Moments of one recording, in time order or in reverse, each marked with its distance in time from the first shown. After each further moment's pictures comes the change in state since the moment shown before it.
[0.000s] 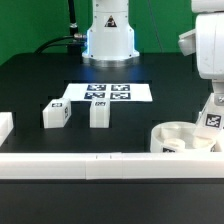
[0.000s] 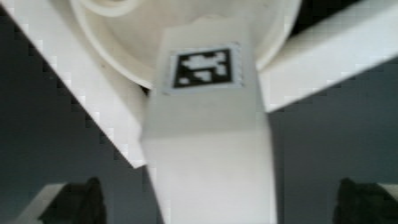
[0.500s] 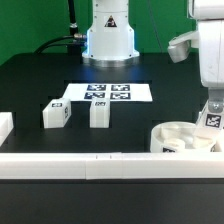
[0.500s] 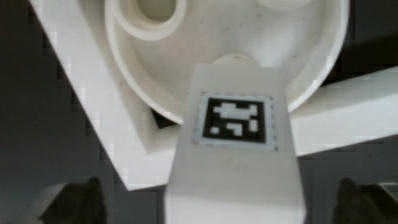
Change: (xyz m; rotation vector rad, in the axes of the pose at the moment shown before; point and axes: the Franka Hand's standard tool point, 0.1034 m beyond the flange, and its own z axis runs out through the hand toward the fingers) arm -0.013 0.003 0.009 0.003 -0.021 -0.138
